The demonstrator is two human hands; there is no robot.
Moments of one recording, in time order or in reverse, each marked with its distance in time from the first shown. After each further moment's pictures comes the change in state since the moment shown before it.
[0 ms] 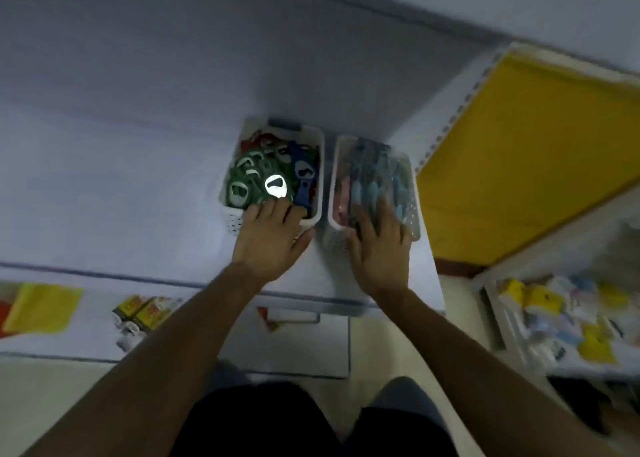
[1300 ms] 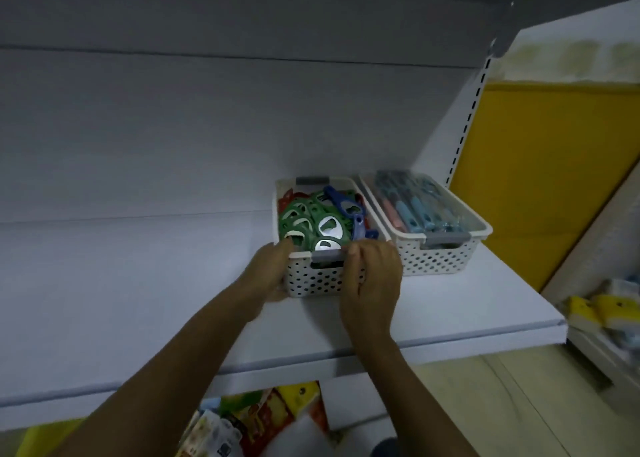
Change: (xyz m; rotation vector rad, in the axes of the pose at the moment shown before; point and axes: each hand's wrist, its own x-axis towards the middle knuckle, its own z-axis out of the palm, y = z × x) left_hand 0.003 -0.104 -0.003 -1.328 -0.354 -0.800; right_hand 0.013 -0.147 0.085 0.563 0.875 0.071
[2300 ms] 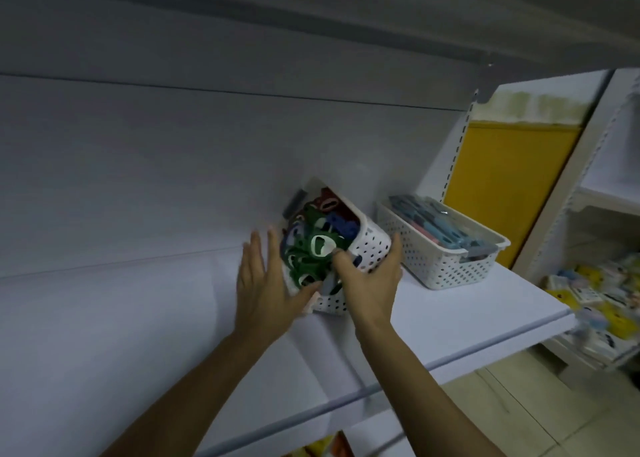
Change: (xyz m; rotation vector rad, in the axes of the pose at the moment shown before) left_hand 0.059 -0.032 -0.116 0.706 0.132 0.858; right_hand -0.001 -0.094 0.090 0.234 0.058 0.668
